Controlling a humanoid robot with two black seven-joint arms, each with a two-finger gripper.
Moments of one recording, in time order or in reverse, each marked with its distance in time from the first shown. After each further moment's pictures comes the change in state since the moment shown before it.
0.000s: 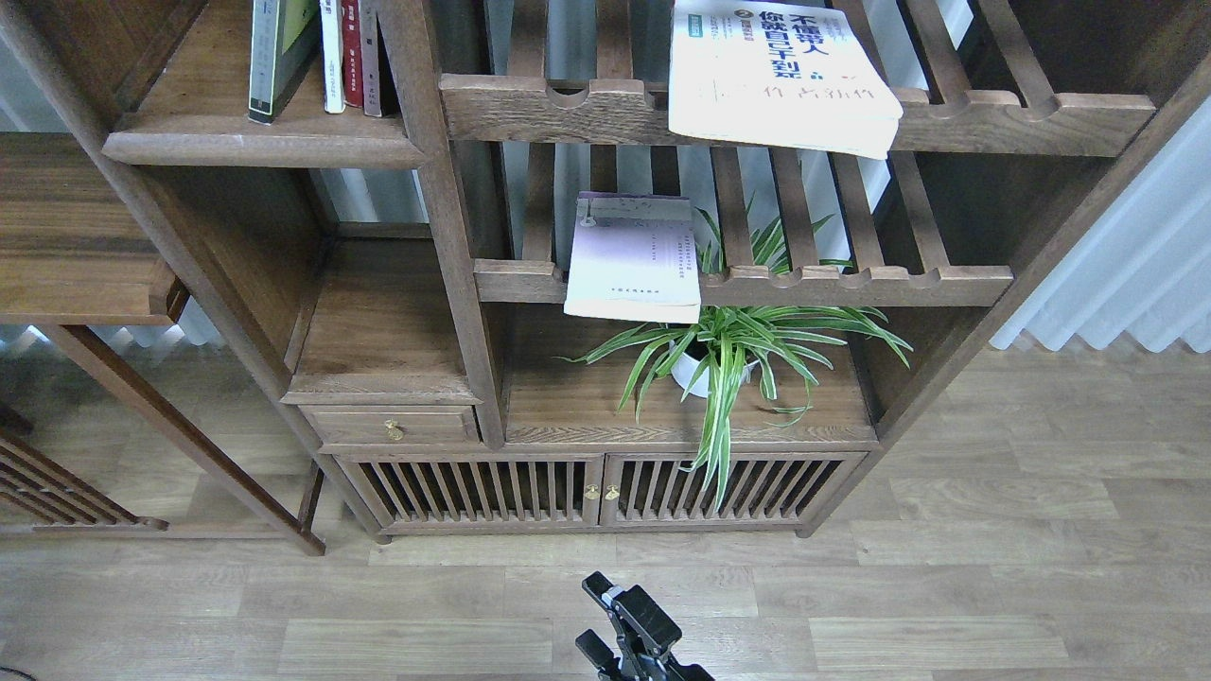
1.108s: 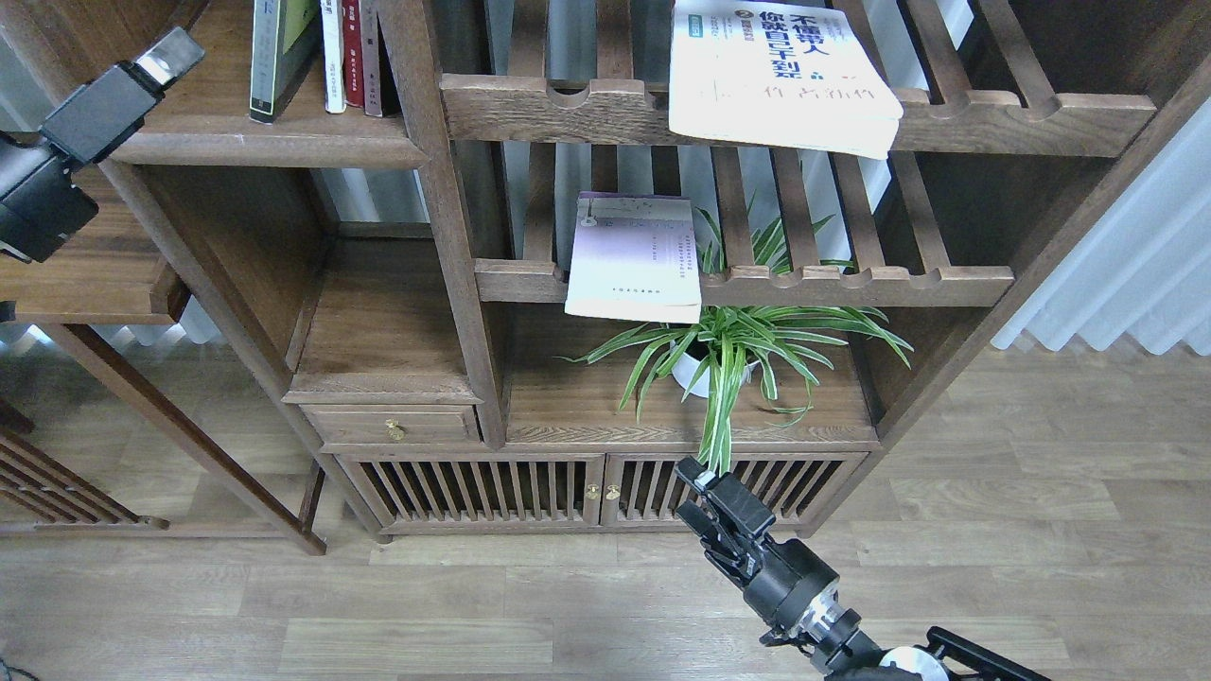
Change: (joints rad) left arm 0.339 -0.089 0.014 -0.048 -0.165 0.000 0.000; right arm 0.193 -0.279 0.052 0.109 -0.107 0.000 0.056
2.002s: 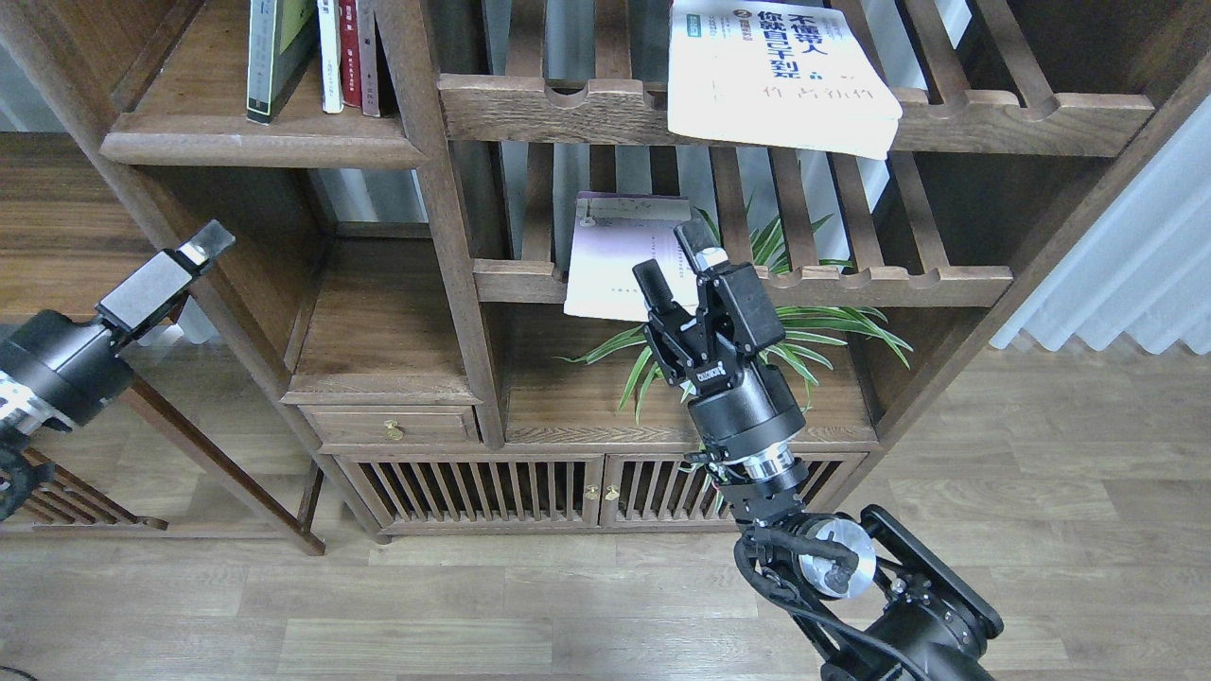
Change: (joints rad) left arm 0.336 -0.060 -0.064 0.005 -0.006 0.000 0.000; right arm 0.109 0.278 0.405 0.299 -0.071 0.000 0.023
